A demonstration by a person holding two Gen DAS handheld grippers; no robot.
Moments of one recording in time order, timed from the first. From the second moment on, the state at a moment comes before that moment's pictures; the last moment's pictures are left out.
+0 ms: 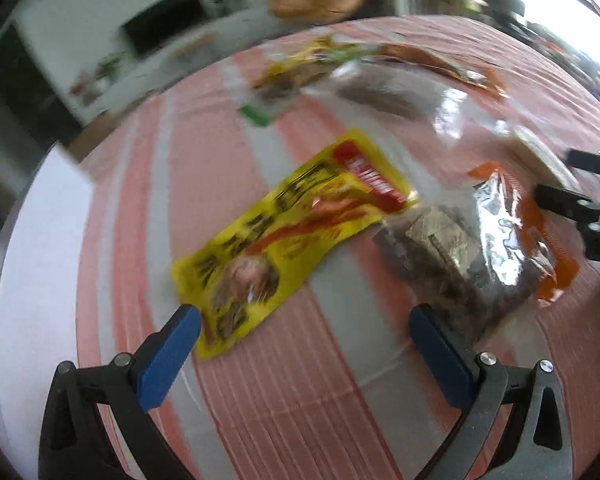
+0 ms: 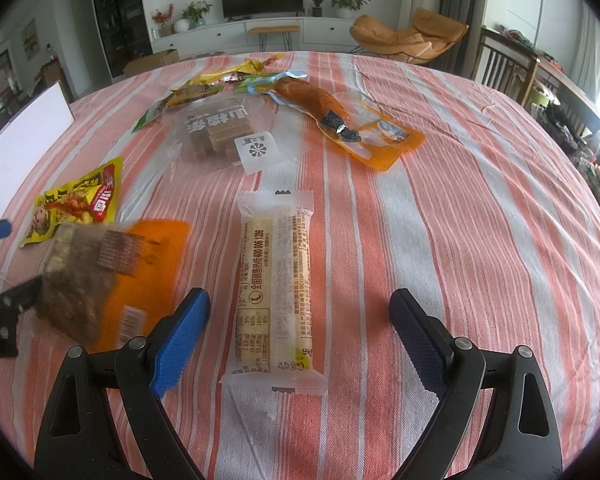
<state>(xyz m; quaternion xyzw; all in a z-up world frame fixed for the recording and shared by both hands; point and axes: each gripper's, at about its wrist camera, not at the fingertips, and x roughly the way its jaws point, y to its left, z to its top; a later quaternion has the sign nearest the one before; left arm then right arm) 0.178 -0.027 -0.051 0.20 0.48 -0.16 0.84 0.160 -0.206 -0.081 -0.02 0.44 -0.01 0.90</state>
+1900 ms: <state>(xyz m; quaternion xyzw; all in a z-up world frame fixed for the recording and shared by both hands) 0.181 0.097 -0.072 0.03 0.46 -0.08 0.88 0.158 -0.206 -0.081 -0.01 0.44 -0.01 0.90</state>
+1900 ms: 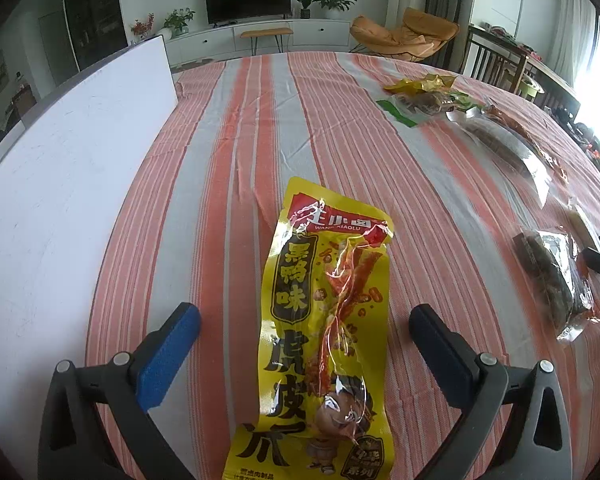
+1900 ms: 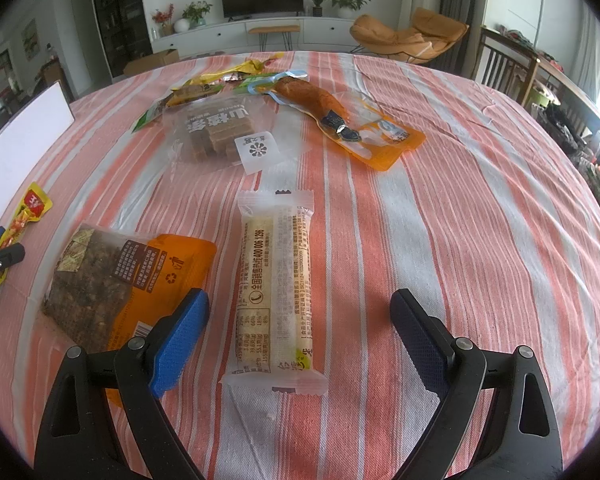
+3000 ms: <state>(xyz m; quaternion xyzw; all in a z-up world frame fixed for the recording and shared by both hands) 0.179 0.096 -0.072 0.03 0.46 -0.08 0.88 0.157 -0.206 -0.080 -0.01 0.44 -0.01 0.90</state>
